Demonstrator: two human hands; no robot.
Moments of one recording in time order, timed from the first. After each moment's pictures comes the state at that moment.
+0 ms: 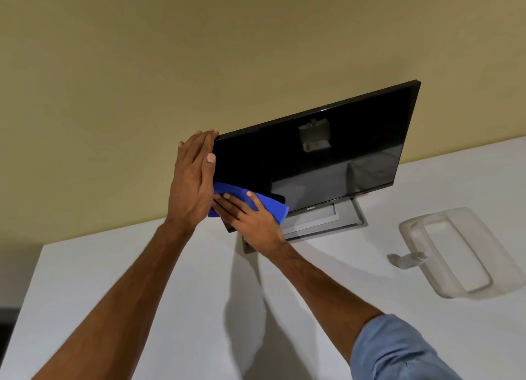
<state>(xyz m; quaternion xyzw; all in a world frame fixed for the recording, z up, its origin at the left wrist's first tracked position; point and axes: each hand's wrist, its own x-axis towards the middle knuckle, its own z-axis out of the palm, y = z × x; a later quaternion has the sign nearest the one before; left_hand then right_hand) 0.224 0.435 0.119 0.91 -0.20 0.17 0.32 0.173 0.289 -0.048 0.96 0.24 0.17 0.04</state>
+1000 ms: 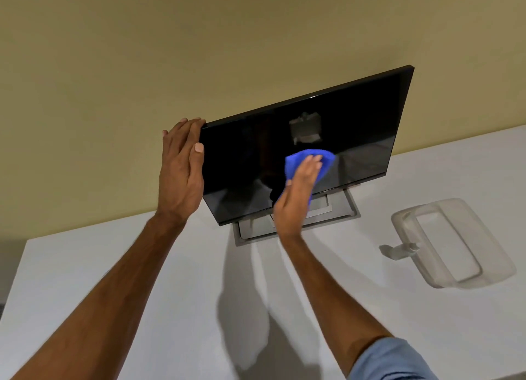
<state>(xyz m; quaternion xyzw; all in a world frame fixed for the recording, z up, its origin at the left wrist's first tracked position) 0.228 0.428 0.108 0.90 -0.20 0.20 0.34 0.165 0.229 -0.038 0.82 -0.16 0.33 -0.45</state>
